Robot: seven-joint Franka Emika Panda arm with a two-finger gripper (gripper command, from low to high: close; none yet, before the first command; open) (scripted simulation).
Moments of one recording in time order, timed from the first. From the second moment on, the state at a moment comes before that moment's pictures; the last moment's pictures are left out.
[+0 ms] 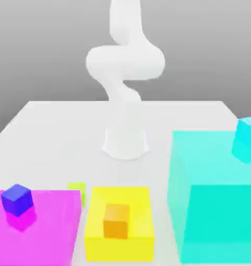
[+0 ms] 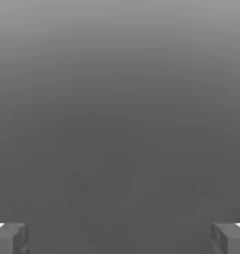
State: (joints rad) arm -0.02 -0.74 -0.01 -2.37 -0.03 2.35 0.77
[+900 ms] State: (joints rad) arm -0.32 0.16 -0.10 -2.93 0.17 3.09 0.13
